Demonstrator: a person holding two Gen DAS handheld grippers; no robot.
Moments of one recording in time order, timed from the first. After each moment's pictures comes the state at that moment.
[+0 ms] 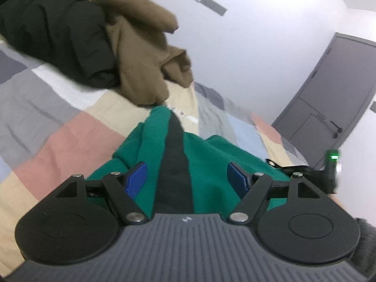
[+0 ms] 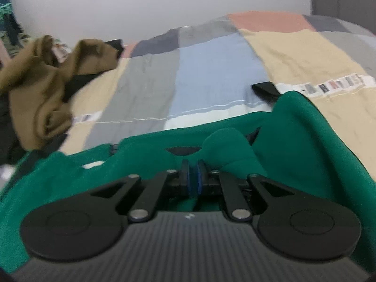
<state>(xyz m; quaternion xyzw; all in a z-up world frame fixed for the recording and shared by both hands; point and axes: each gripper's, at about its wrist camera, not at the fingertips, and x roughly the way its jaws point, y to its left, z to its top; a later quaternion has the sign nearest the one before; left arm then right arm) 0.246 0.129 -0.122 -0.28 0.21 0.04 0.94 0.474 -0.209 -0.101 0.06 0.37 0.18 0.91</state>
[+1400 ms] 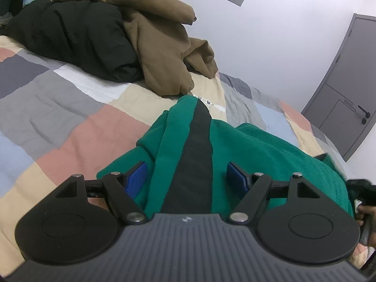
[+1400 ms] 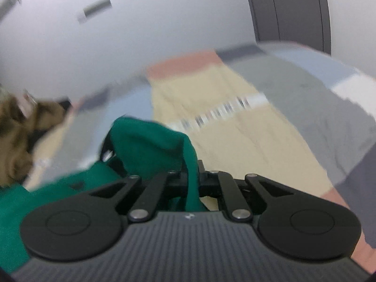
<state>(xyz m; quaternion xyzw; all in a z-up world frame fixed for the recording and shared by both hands) 0.249 0.116 -0.132 -0.24 0.24 0.11 0.94 0.456 -0.362 -0.102 0.10 0.29 0.07 0.95</state>
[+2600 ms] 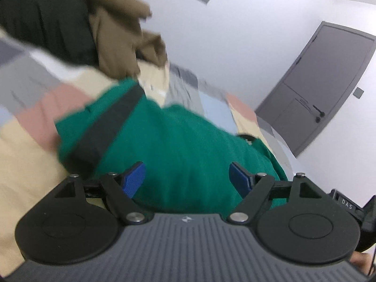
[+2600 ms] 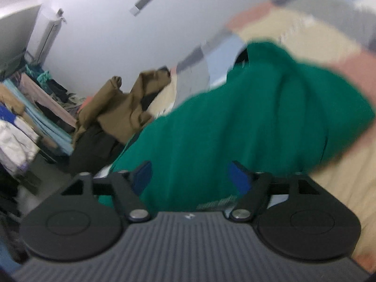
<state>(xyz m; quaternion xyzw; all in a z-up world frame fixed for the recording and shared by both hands) 0.174 0.040 -0.095 -0.29 0.24 0.00 0.93 0.242 -0.310 -0.070 0.28 0.35 0.25 0.86</state>
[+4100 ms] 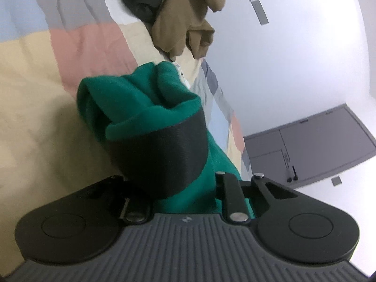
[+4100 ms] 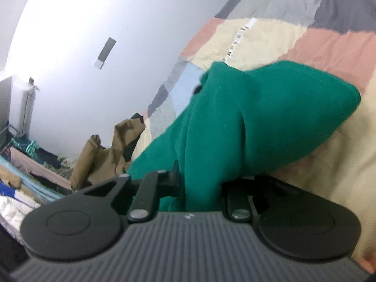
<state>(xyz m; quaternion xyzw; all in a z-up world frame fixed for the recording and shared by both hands) 0.161 0.111 -0.127 -0.54 0.24 0.01 0.81 0.245 -0.344 -0.087 0.41 0.29 0.15 0.85</state>
